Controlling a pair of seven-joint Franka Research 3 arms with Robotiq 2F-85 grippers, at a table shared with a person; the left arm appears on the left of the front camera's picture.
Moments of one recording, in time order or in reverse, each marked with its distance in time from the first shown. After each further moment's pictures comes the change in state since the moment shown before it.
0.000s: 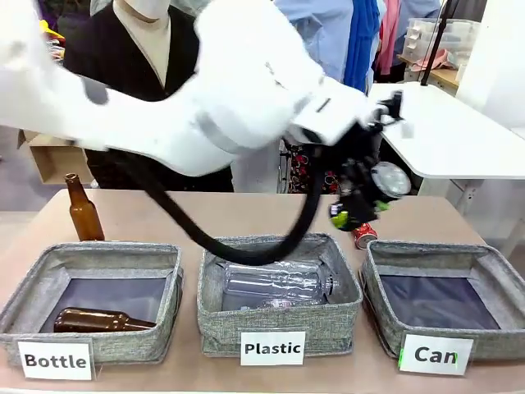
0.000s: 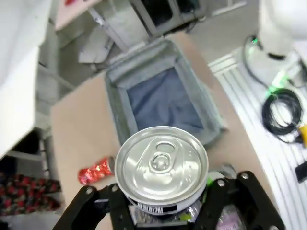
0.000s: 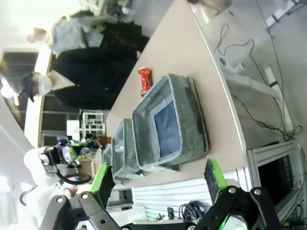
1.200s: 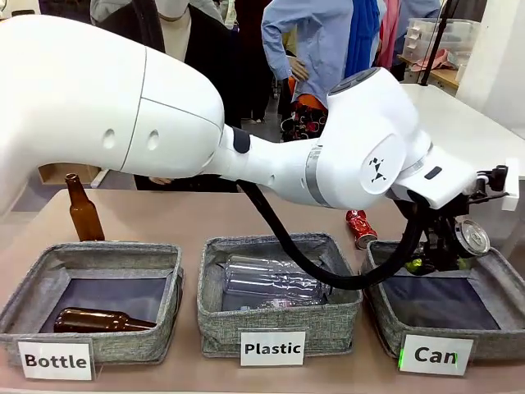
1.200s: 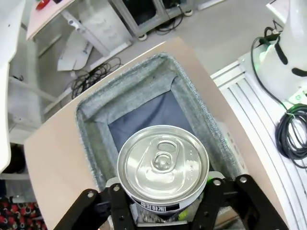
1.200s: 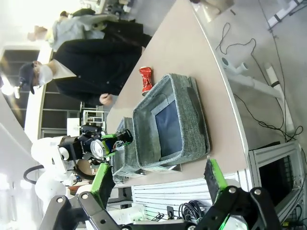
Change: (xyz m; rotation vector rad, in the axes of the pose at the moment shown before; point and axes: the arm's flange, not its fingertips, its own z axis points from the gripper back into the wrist) left arm 0.038 0.011 -0.143 -0.111 0.036 -0.034; right arm 0.003 0.005 -0.008 -0.006 0.028 0.018
